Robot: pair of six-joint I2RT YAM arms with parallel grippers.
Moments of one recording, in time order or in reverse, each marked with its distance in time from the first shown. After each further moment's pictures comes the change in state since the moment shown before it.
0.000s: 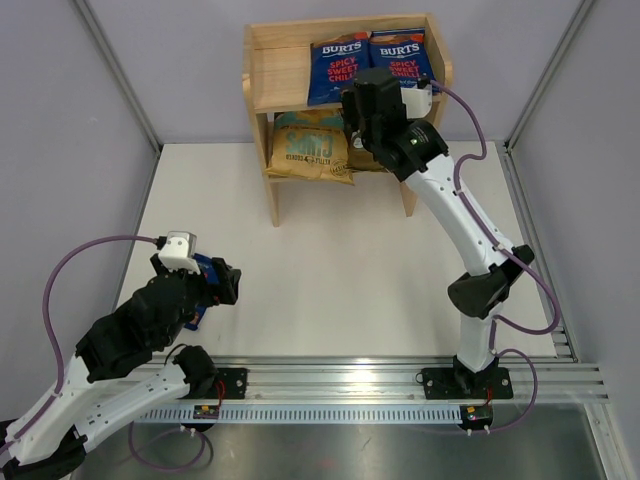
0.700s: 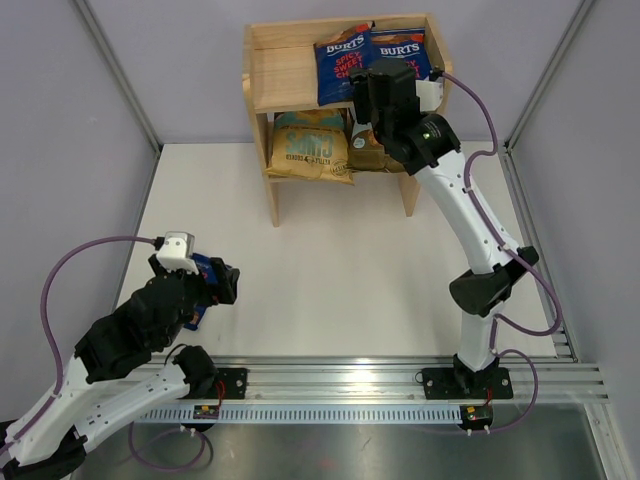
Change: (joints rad) left arm 0.000 -0.006 0.000 -0.001 -0.009 -0.001; right arm -0.051 0.007 0.053 -0.023 -0.044 -0.004
